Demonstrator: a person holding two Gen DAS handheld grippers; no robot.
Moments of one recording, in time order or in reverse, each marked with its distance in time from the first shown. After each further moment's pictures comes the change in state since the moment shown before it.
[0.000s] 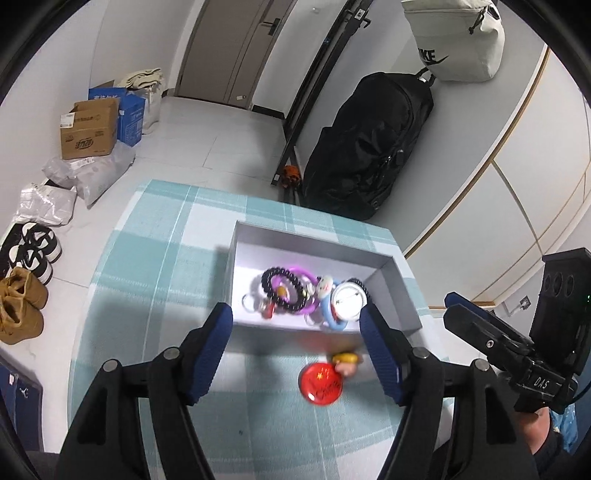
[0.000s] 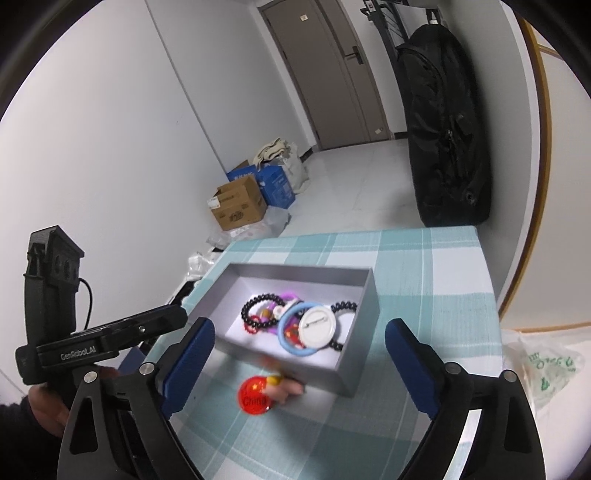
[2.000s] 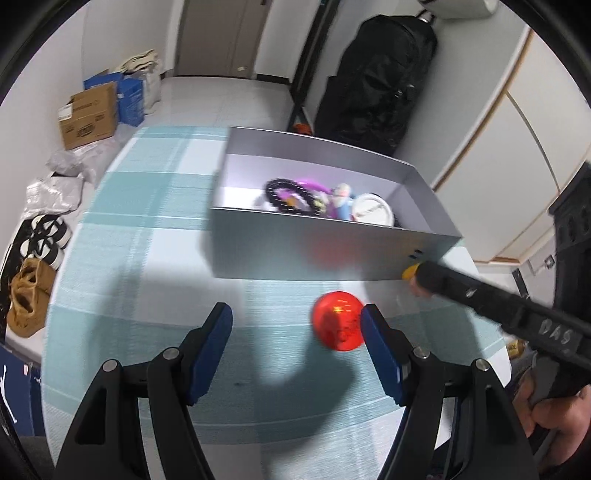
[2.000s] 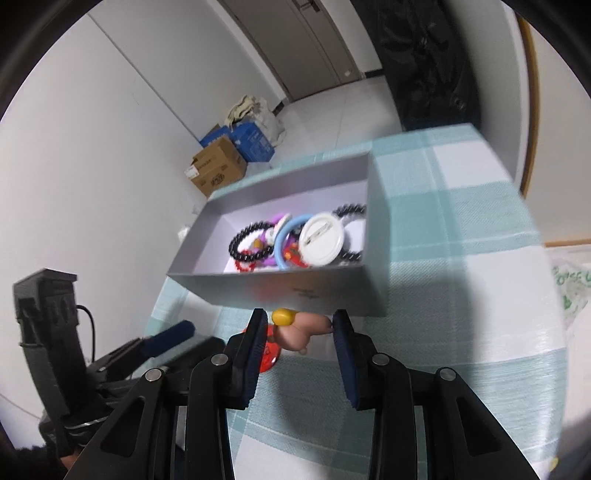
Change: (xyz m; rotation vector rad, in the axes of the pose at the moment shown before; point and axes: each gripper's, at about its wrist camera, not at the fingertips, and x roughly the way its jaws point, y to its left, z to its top) left arm 0.030 -0.007 -0.048 0.086 0.139 0.090; right arm 0.026 0.000 -0.042 0.196 0.167 -0.025
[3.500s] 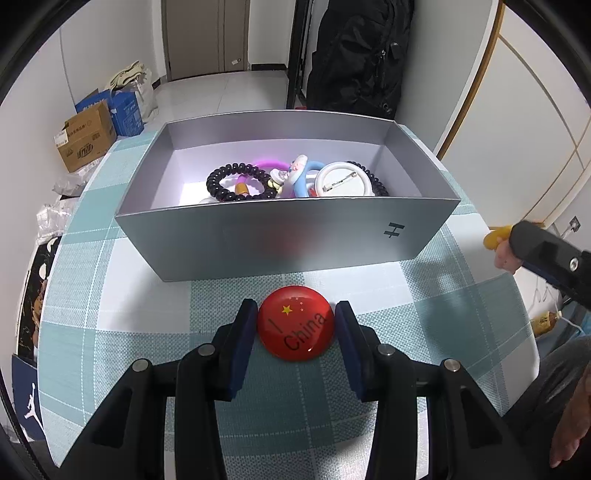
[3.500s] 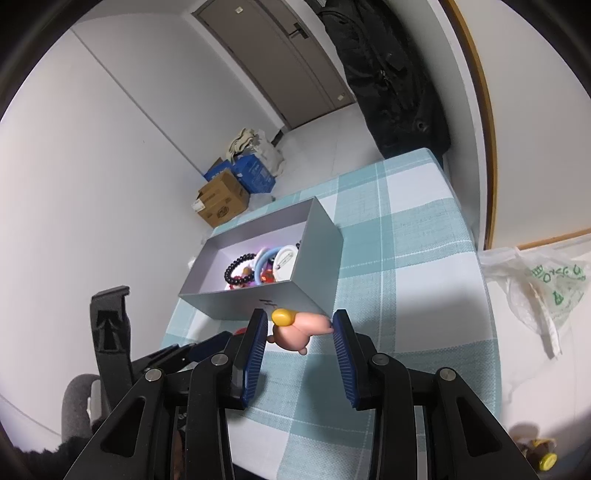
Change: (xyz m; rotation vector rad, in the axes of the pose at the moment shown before) left arm 0.018 -0.036 -0.001 0.099 0.063 0.129; right arm -0.052 -0.038 -0.004 0.061 -0.086 0.053
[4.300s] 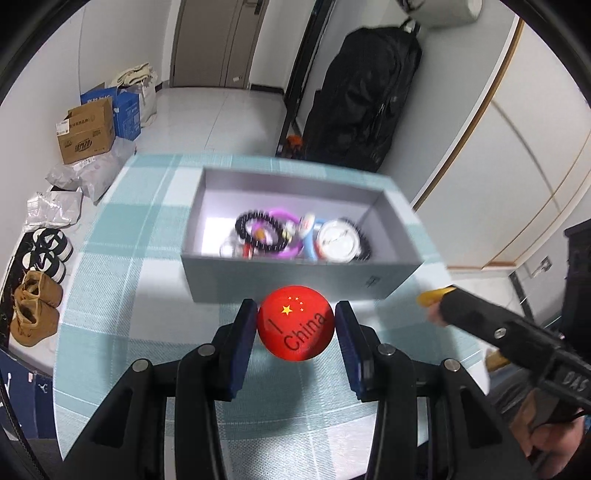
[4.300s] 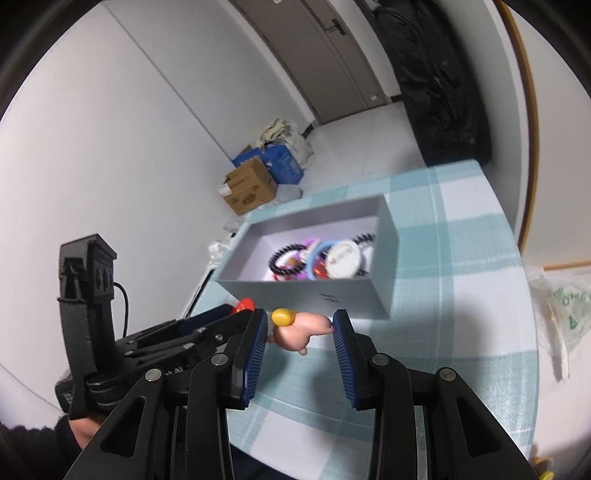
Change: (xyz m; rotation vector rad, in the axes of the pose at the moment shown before) left arm -0.043 0.021 0.017 -0.100 -0.112 -0.132; right arm 0.007 0.047 -0.002 -0.118 0.012 0.071
